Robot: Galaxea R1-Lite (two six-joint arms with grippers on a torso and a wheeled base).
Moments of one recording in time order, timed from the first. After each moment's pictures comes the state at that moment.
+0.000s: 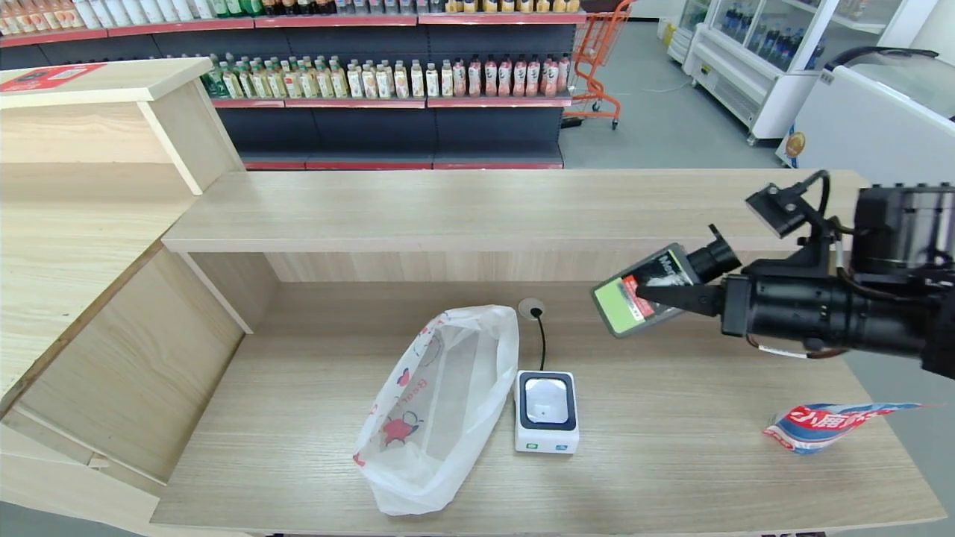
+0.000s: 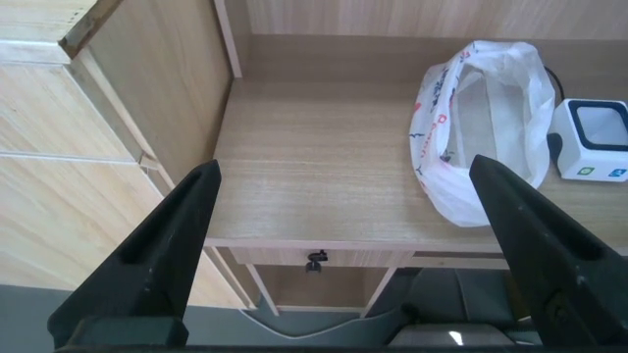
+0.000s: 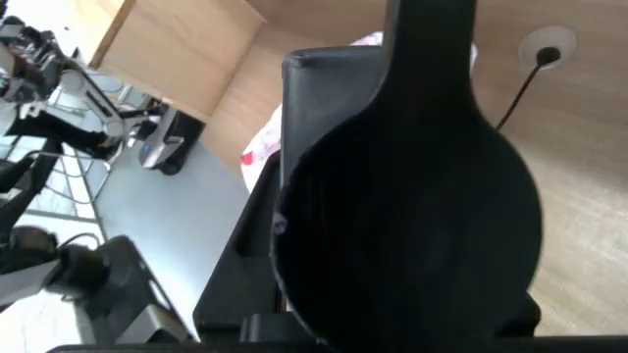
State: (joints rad) left arm 0.00 0.00 0.00 0.00 0.00 0.00; right arm 0.22 1.57 -0.81 -0.49 0.67 0.17
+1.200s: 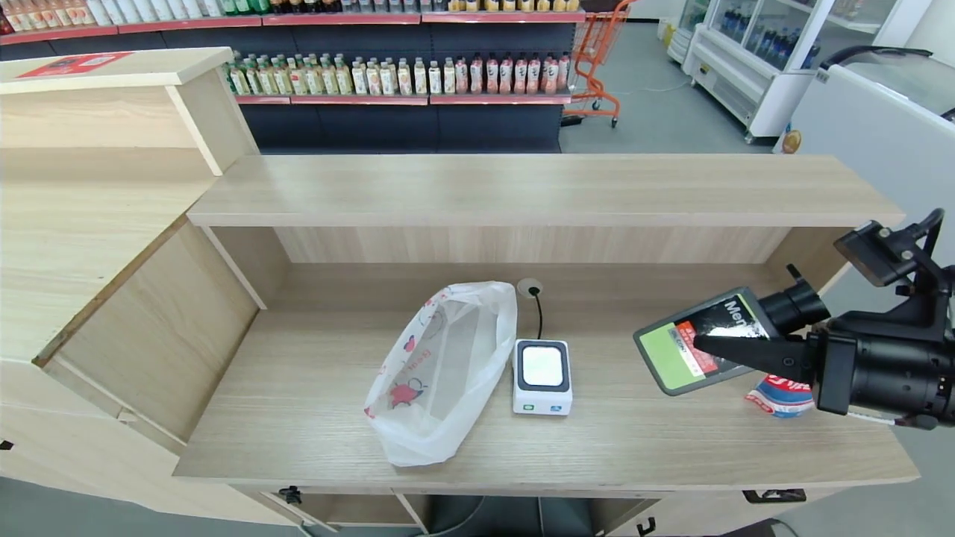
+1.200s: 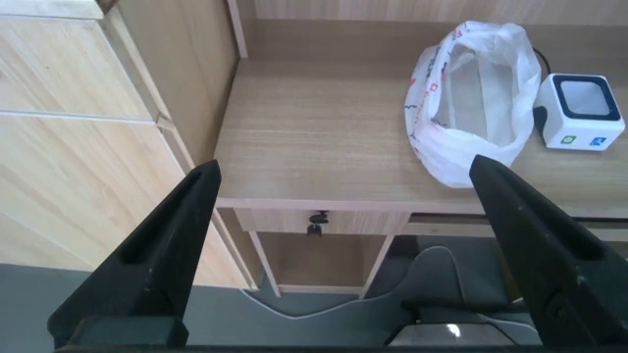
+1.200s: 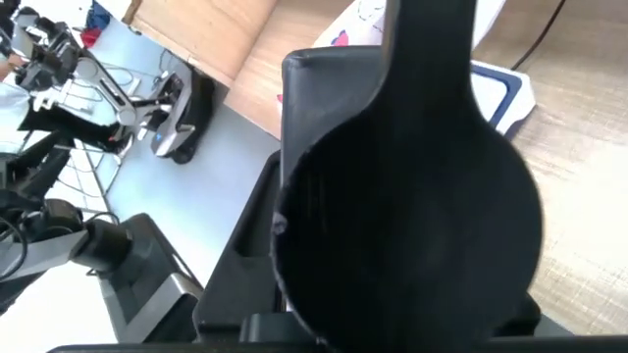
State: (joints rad) left arm 0.00 0.00 0.00 0.00 0.00 0.00; right arm 0.19 1.33 -0.58 -0.48 0.70 0.18
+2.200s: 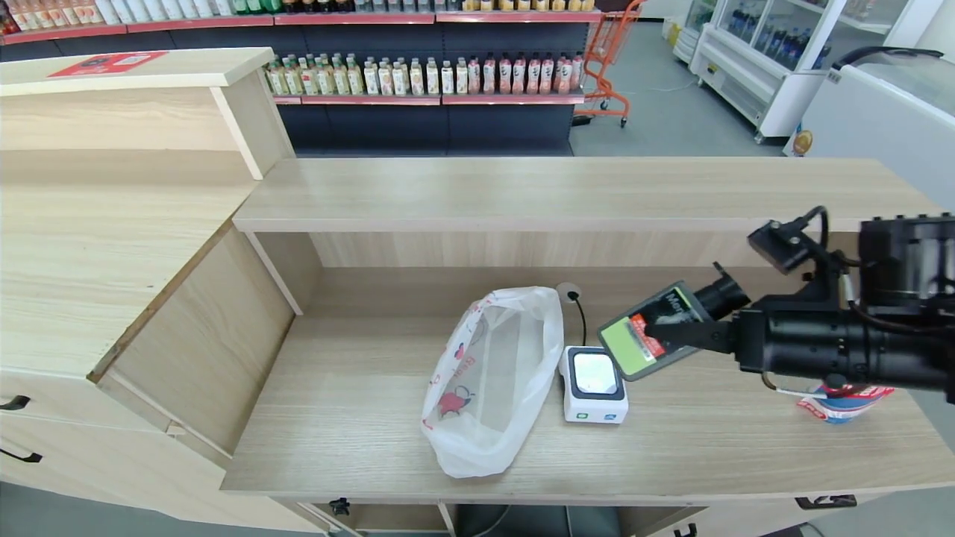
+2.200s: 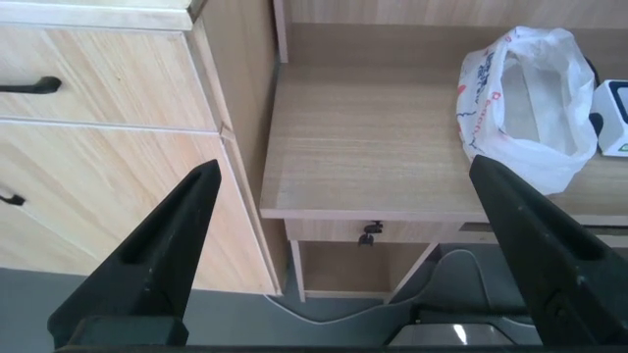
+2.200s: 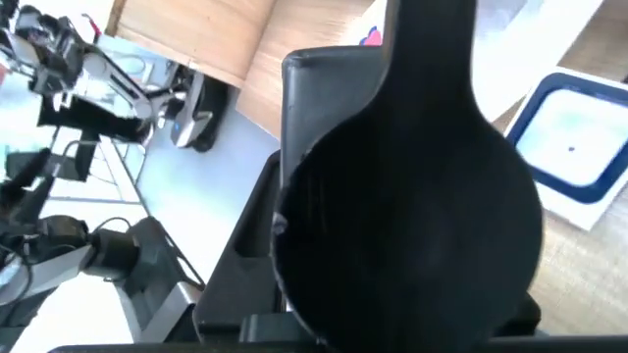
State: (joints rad) left arm 0.00 0.00 0.00 0.00 0.00 0.00; right arm 0.22 1.56 -0.76 -0.42 0.70 0.23
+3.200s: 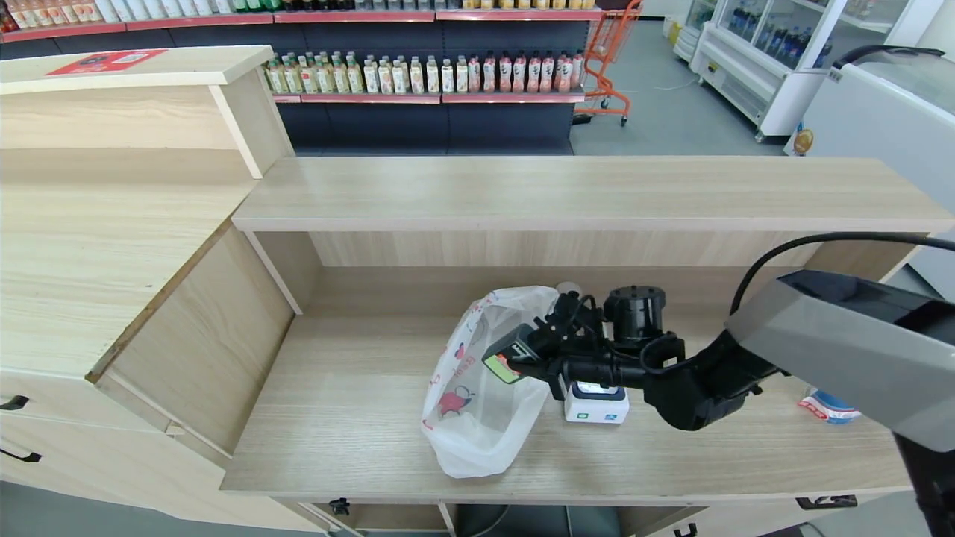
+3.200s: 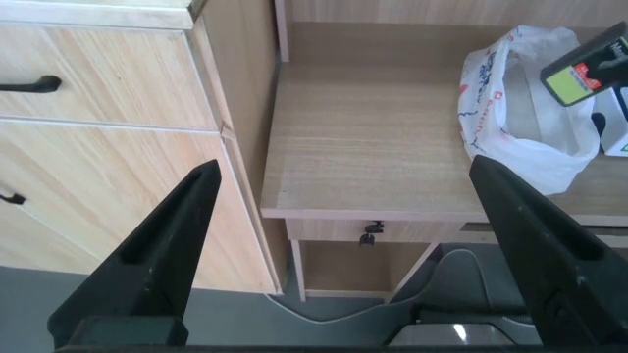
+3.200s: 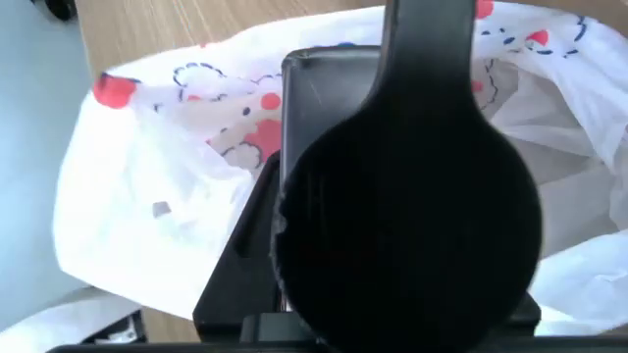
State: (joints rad) left arm 0.00 0.00 0.00 0.00 0.00 0.00; right arm 0.42 2.33 -1.10 -0.91 0.62 -0.41
